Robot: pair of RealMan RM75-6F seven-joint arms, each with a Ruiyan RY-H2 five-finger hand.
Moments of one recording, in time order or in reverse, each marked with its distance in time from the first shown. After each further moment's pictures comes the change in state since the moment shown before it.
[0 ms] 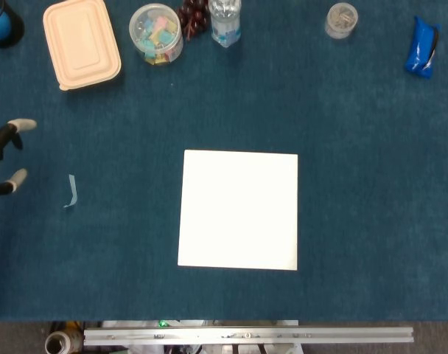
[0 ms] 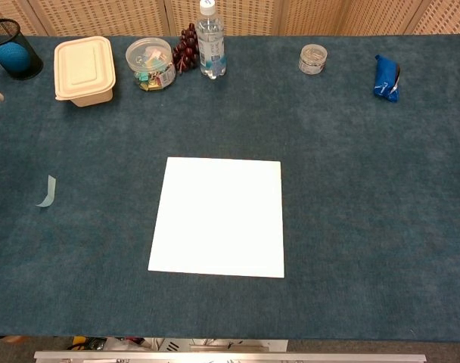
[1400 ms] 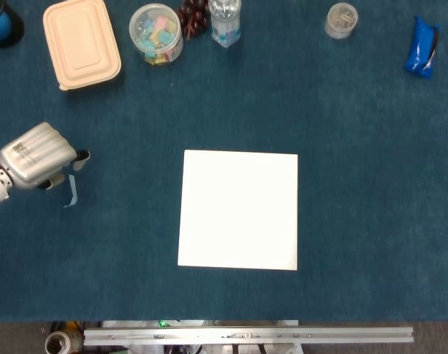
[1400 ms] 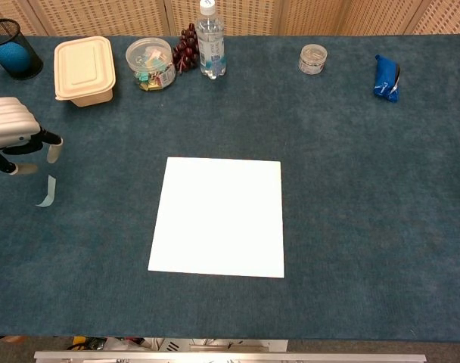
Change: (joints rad) left arm -0.331 -0.157 0.258 0.477 0.374 -0.044 -0.155; right arm -0.011 -0.007 -0.020 -0.060 0.018 0.009 -0.078
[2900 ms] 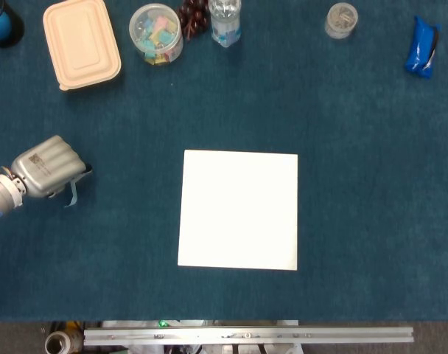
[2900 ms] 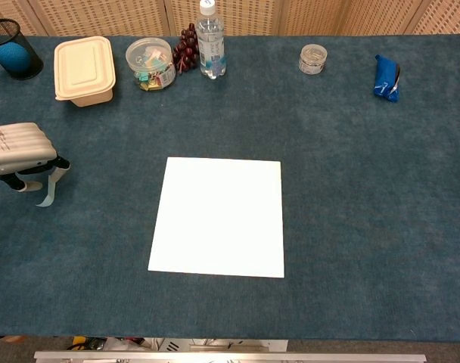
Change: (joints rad) left arm -0.025 -0.082 0.075 0.038 -0.051 -0.103 0.132; right arm -0.018 0.001 -0.002 -0.001 0.022 0.014 -0.009
